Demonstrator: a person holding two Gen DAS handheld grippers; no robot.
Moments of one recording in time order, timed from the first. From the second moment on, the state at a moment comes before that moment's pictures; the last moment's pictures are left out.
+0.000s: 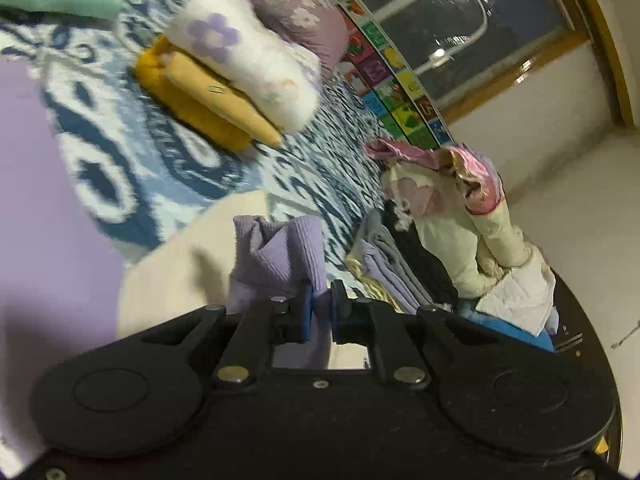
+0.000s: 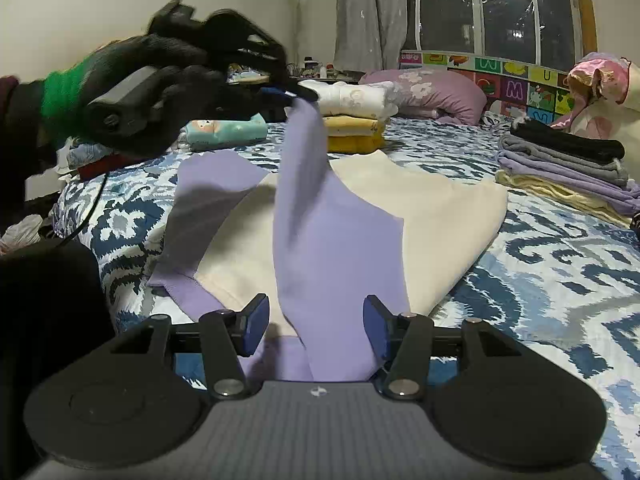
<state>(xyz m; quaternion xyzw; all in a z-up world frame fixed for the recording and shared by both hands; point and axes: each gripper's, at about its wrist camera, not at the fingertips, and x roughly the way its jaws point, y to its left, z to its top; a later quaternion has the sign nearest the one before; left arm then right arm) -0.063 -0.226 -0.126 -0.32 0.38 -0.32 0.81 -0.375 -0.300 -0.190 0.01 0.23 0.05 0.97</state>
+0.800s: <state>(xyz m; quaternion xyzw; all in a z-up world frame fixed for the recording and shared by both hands) -0.061 -0.394 -0.136 -0.14 0.39 -0.39 0.82 -0.388 -0.300 -0.193 0.01 0.24 0.09 0.97</state>
